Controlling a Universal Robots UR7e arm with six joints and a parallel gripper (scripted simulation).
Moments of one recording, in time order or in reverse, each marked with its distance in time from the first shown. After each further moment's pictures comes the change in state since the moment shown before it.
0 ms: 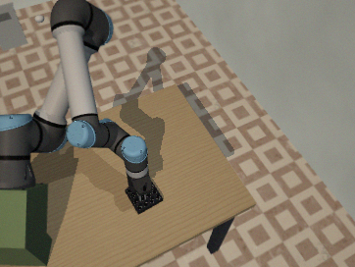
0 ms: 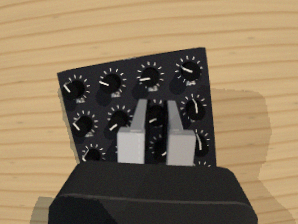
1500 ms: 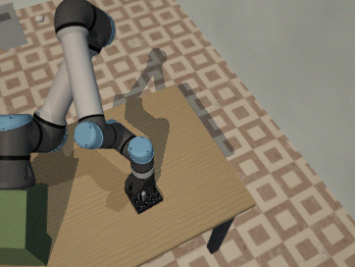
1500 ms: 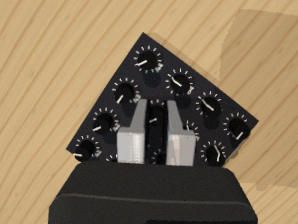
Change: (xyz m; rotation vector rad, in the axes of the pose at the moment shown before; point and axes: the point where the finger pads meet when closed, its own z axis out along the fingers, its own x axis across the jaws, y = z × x) arm 0.000 0.000 0.000 -0.004 0.002 0.790
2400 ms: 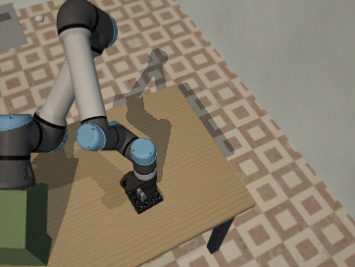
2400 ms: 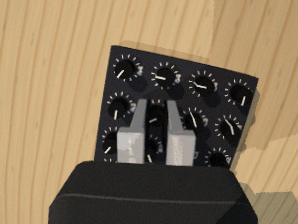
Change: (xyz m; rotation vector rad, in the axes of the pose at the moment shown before) arm 0.000 0.000 0.000 0.002 -0.003 0.419
